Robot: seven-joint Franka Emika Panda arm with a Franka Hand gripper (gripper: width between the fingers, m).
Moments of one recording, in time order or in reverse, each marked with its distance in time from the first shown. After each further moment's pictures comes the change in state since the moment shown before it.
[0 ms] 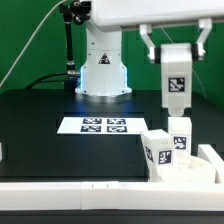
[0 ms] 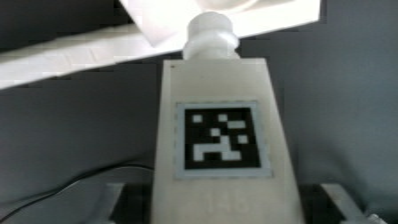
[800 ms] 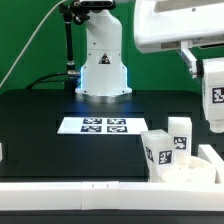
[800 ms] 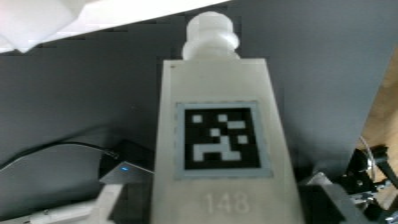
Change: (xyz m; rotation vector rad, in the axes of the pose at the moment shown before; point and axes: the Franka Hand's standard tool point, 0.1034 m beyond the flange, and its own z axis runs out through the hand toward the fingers) arm -0.018 -0.042 0.009 0.057 0.209 -0.002
